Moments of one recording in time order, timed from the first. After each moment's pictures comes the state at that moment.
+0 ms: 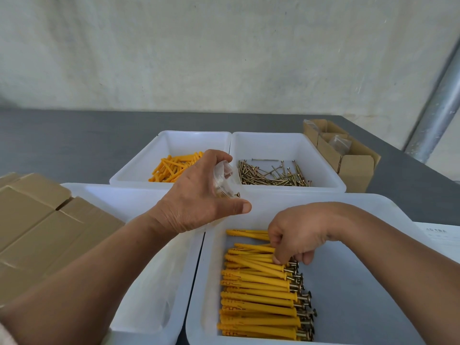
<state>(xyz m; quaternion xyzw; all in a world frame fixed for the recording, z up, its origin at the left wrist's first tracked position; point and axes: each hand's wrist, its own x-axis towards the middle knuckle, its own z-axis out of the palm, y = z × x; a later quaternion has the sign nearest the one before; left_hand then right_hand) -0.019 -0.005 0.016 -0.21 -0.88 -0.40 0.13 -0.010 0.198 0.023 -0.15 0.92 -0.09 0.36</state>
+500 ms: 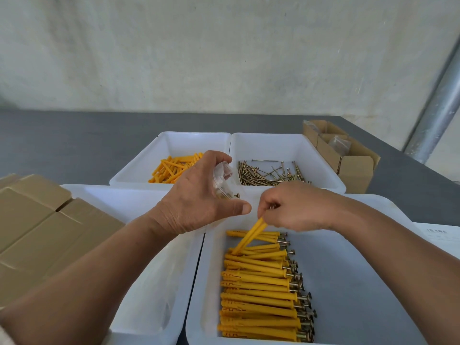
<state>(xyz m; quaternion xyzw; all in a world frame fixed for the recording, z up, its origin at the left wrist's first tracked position) -0.020 -0.005 0.015 -0.21 -0.88 -0.41 0.13 -0.014 0.199 0.034 -0.17 0.96 -0.17 0.12</state>
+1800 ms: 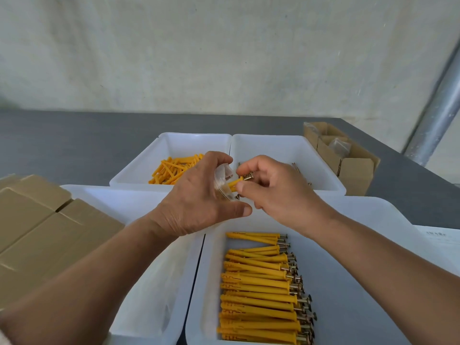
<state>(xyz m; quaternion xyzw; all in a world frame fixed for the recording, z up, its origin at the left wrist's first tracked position) -0.018 -0.005 0.016 -0.22 -0.88 -0.40 0.14 -0.012 0.171 0.024 -0.19 0.86 -0.48 -0.09</state>
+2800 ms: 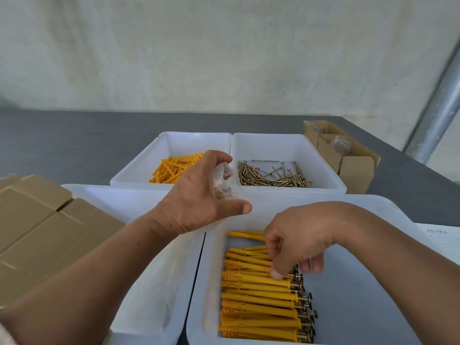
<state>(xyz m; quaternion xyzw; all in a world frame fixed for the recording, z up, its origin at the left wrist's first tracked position) -0.019 -0.005 0.017 -0.21 -0.88 -0.40 0.14 0.001 0.195 0.034 -0.16 0.92 -0.09 0.36</state>
